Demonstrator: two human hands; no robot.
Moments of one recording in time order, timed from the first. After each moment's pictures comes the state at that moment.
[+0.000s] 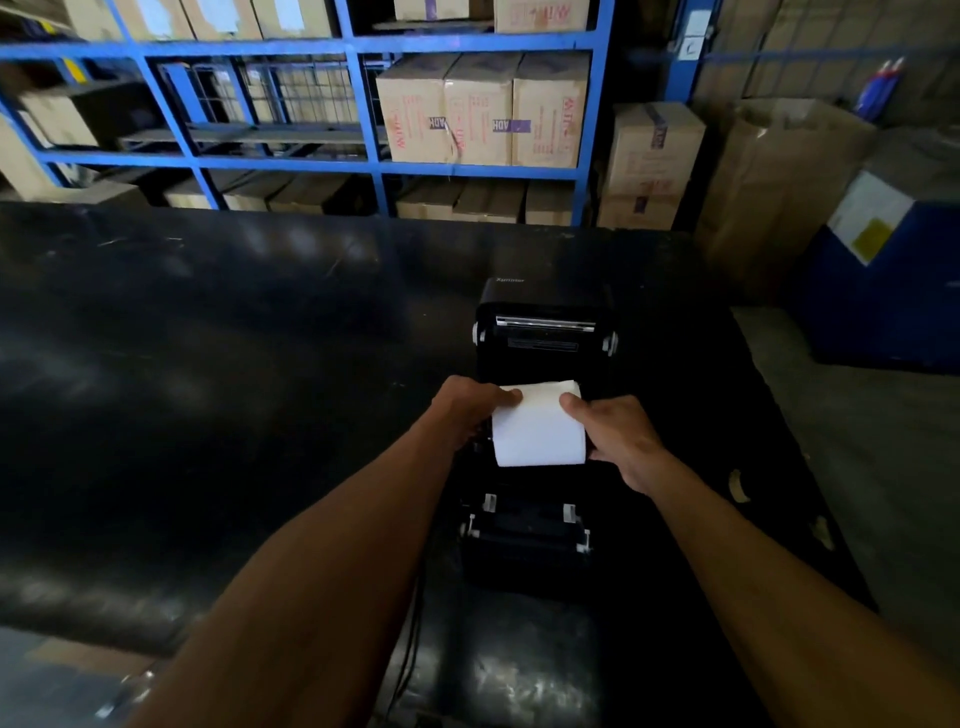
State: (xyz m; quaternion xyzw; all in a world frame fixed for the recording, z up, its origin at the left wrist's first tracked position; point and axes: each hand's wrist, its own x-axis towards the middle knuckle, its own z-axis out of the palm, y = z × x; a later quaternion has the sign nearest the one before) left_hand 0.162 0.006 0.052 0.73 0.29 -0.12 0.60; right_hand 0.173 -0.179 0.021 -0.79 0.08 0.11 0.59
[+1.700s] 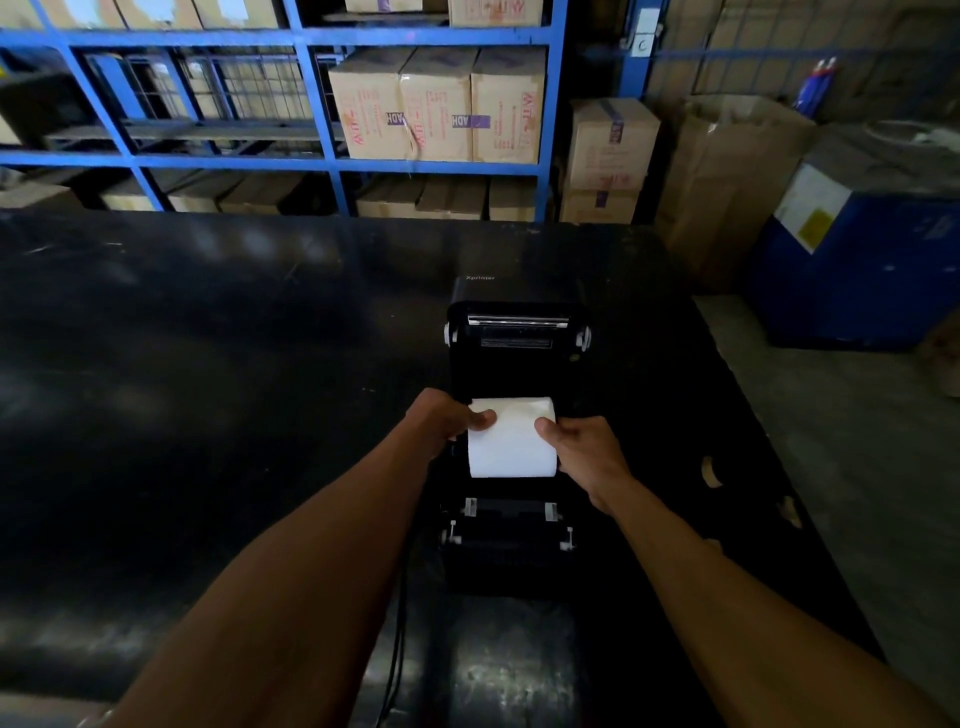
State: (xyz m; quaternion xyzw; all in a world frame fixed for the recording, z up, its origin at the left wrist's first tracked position) left_hand 0.172 0.015 0.032 0.80 0.27 -0.18 0.51; right_hand 0.155 -0.173 -0.003 -0.82 0.07 0.09 0.56
